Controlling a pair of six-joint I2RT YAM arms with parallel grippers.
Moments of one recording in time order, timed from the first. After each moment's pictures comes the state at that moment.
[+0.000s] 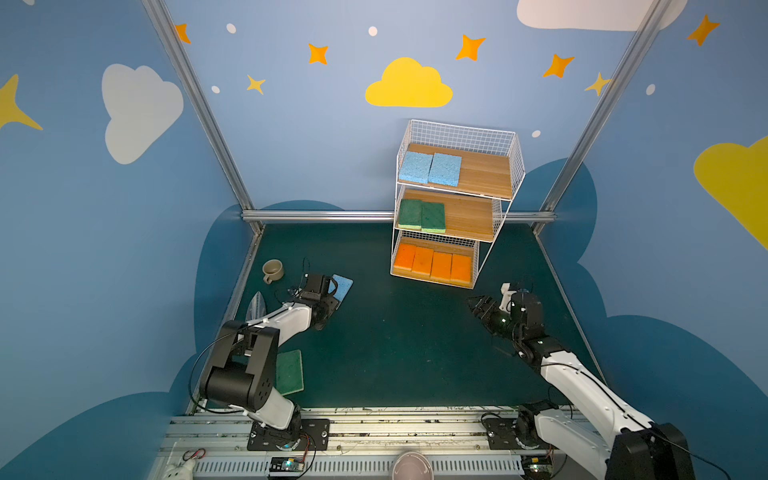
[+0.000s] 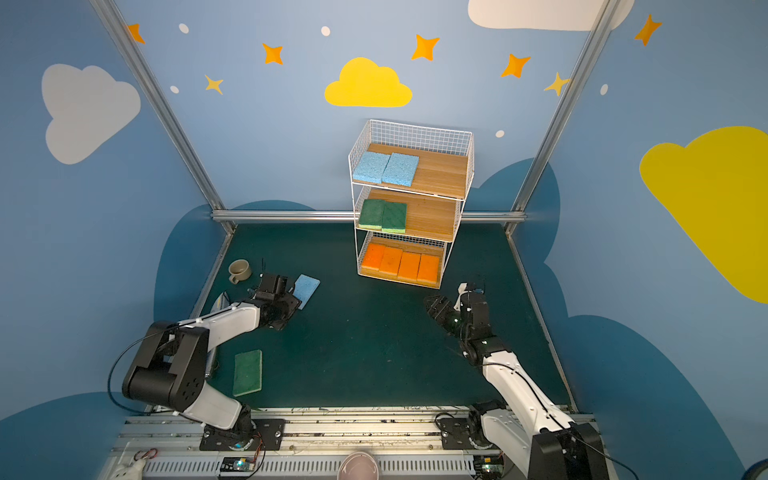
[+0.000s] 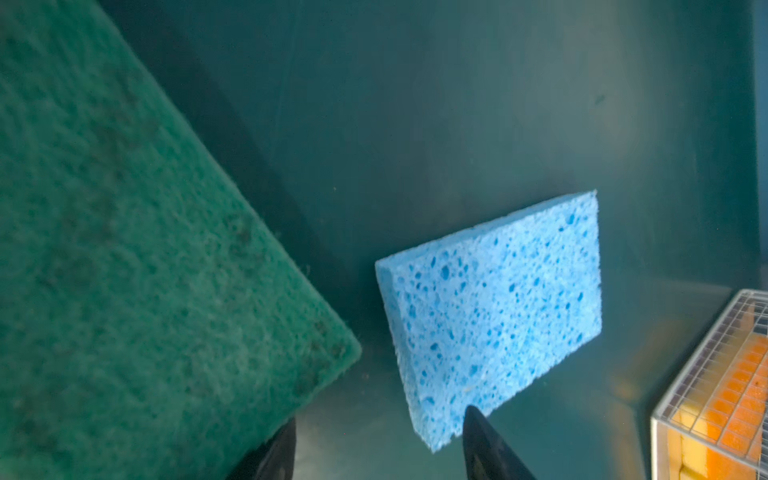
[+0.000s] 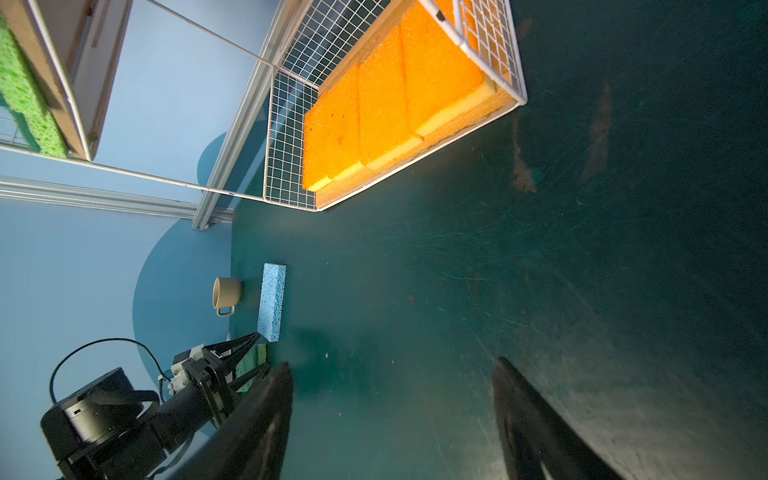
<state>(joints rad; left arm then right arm) -0.18 1.59 0.76 -0.19 -0.11 -1.18 0.25 0.99 0.46 -0.03 -0.27 0.90</state>
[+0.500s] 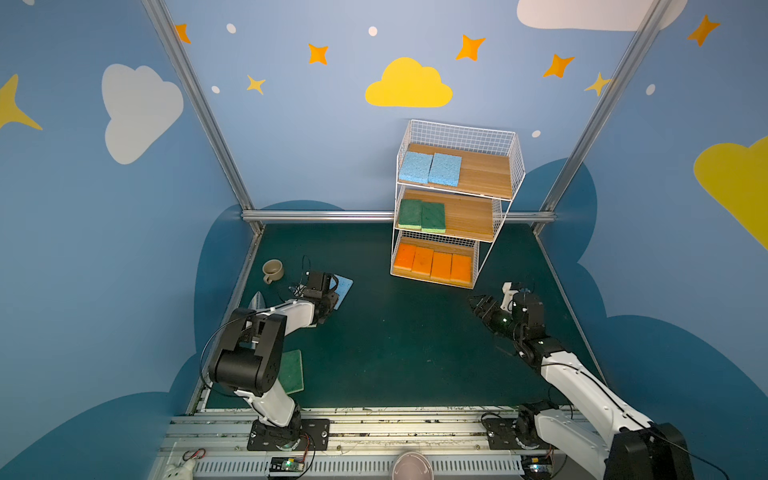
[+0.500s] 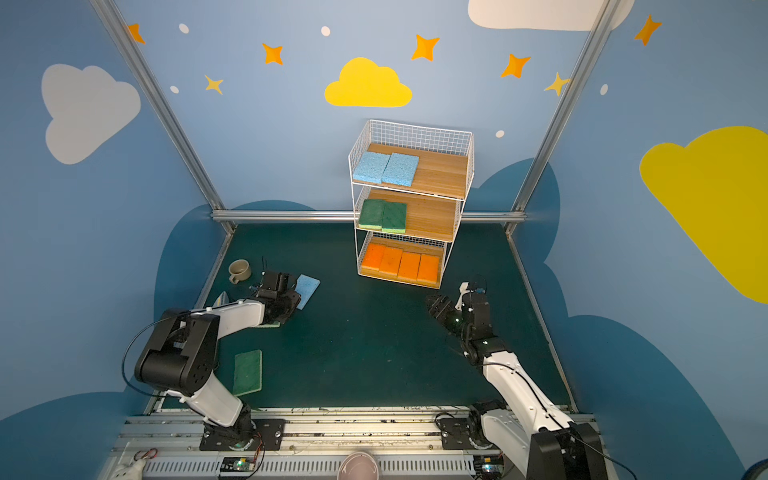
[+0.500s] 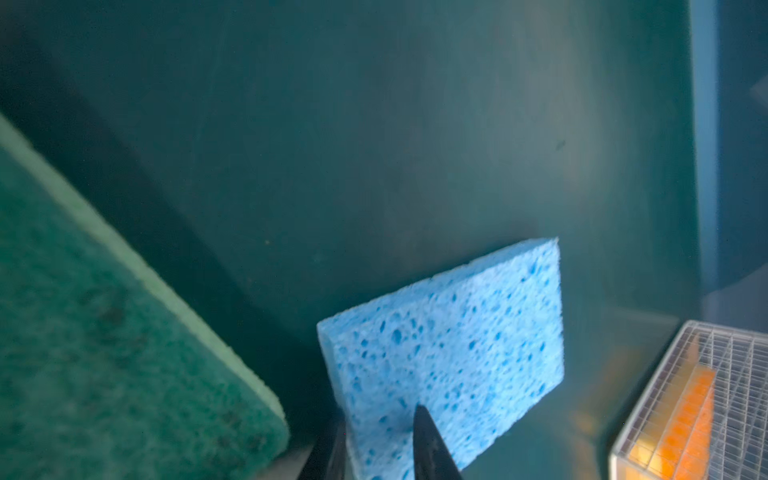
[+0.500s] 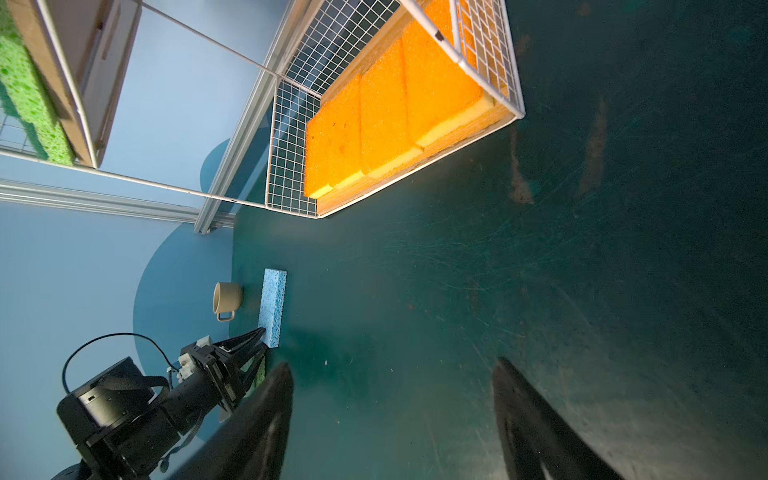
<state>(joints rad) -0.17 1.67 0.77 -0.05 -0.09 -1.21 0.24 0.99 0.46 -0.02 -0.27 0.89</state>
